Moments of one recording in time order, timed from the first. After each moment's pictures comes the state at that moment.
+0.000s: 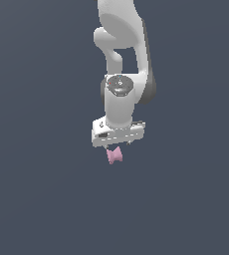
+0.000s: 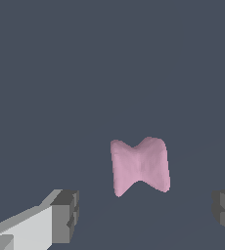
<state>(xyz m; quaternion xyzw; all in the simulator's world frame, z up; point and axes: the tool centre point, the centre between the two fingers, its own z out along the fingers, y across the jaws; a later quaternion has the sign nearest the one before) 0.020 0.013 0.134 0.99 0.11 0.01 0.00</state>
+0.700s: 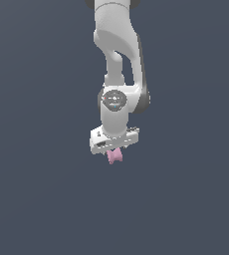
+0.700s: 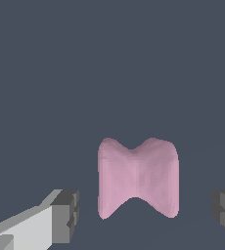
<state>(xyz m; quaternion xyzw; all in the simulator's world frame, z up) 0.020 0.000 0.090 0.99 0.15 0.00 0.00</state>
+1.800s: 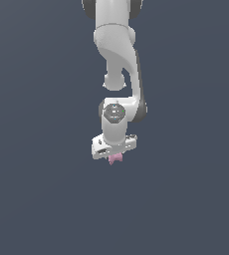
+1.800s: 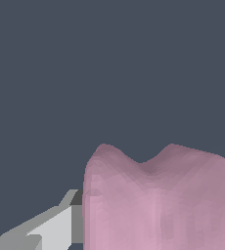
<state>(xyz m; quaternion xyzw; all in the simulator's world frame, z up) 0.020 0.000 0.040 0.99 0.15 0.00 0.00</state>
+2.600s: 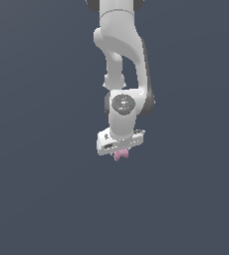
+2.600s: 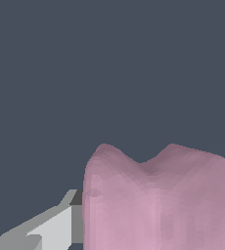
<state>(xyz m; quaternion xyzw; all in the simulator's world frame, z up) 0.017 0.025 0.074 0.99 0.15 0.00 0.00</state>
